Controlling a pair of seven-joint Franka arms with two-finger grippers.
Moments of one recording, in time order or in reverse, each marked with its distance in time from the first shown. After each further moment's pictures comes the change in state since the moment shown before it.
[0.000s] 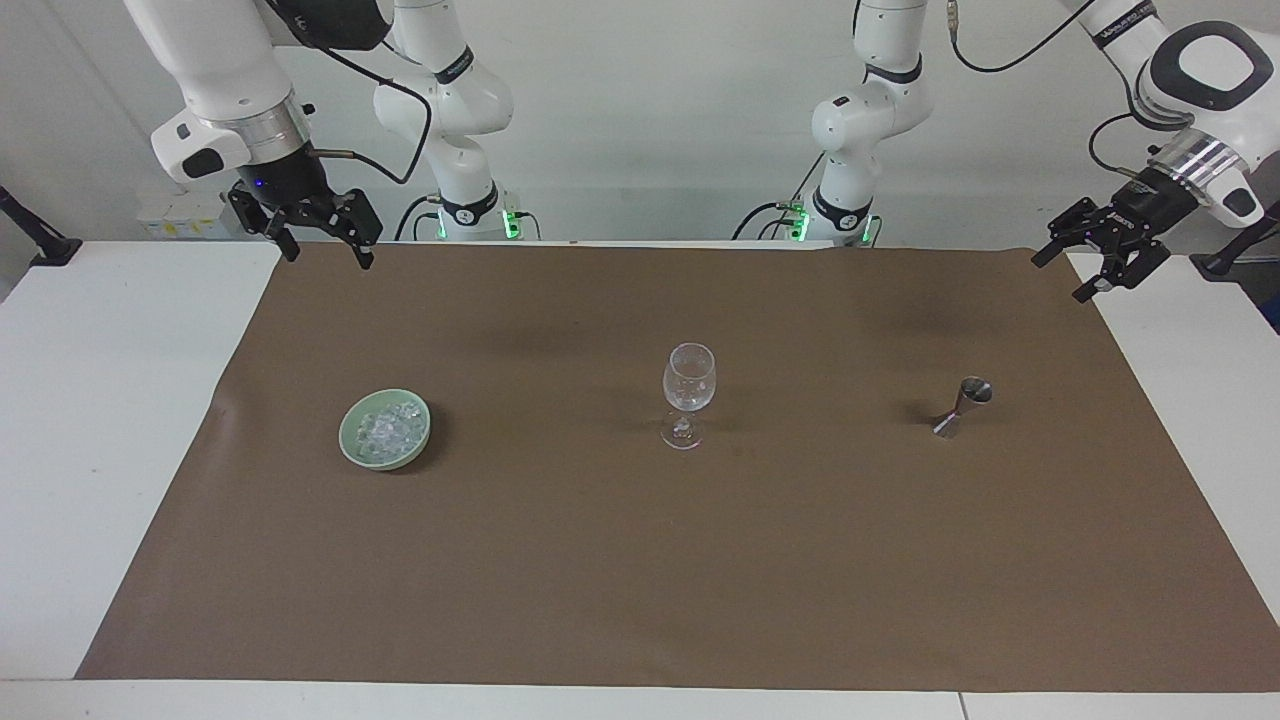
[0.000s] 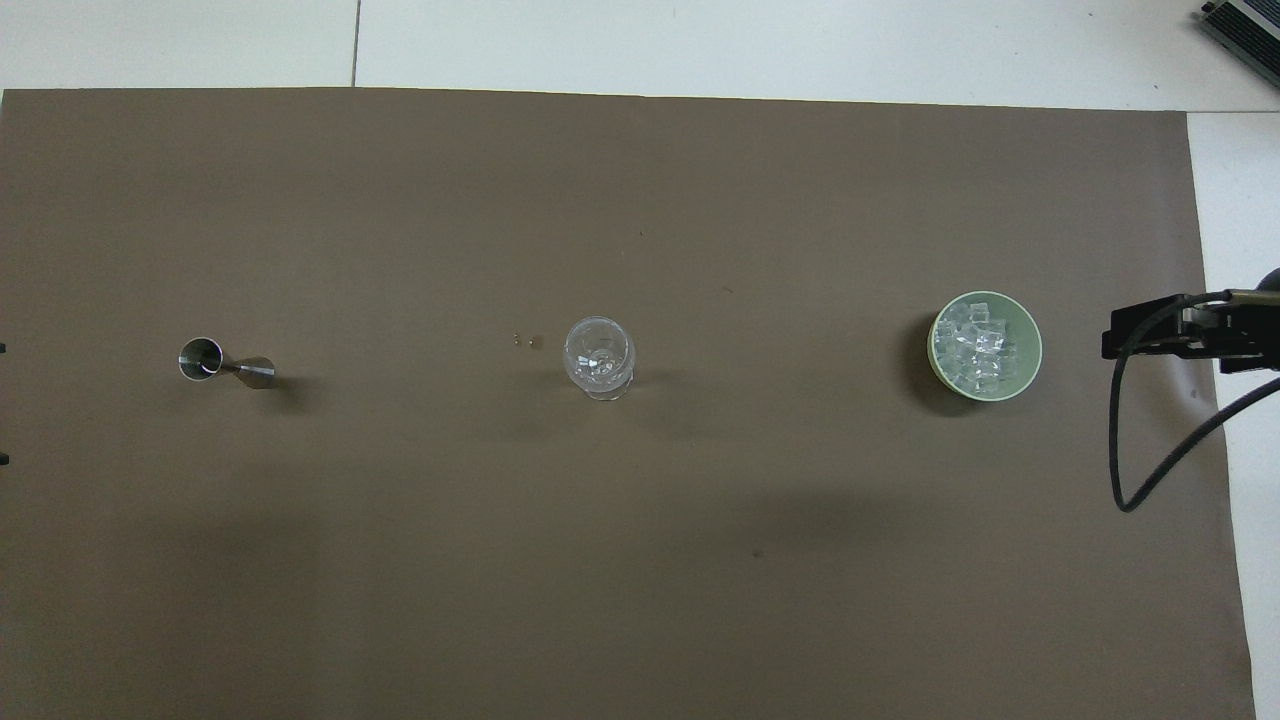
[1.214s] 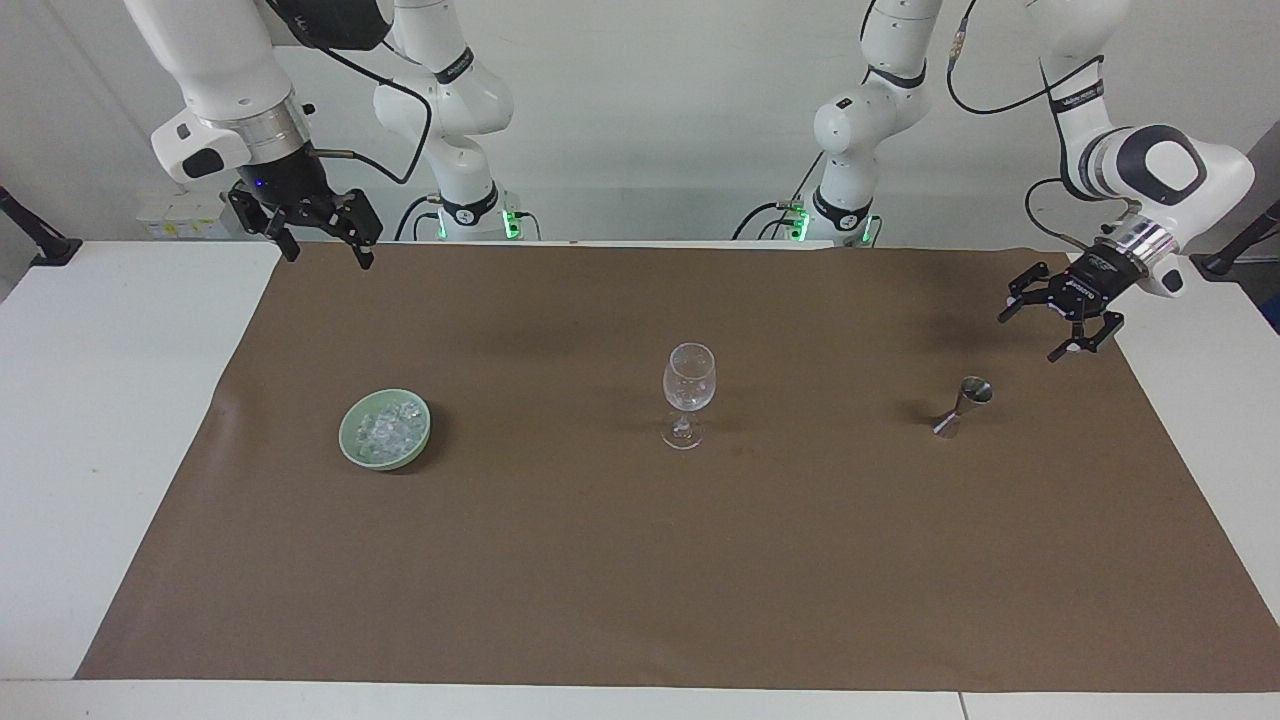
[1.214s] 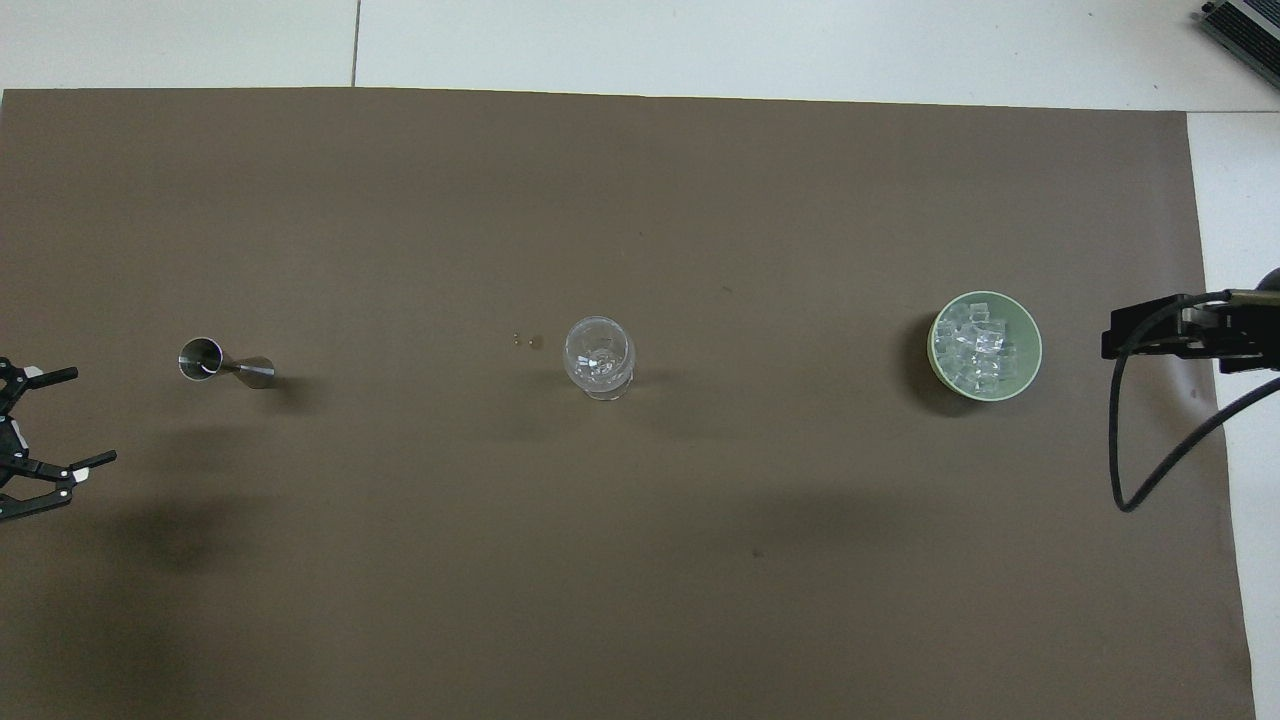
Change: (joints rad) left arm 0.037 0.141 -0.019 -0.151 -0.246 0.178 0.003; right arm 0.000 0.000 0.000 0.000 0.000 0.000 0.000
